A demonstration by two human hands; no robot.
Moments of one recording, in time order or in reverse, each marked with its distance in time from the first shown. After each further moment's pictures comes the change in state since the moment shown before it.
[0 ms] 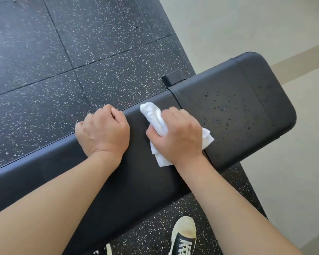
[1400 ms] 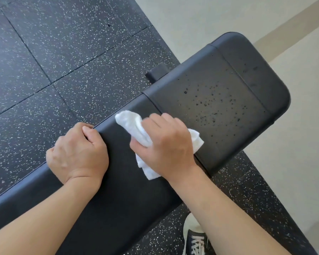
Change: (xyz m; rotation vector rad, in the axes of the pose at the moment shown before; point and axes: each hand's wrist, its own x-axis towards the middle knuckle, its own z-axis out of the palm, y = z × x) left_hand -0.002 0.009 -0.008 -0.076 -0.049 -0.072; right_hand -0.002 0.009 -0.001 0.024 0.062 0.049
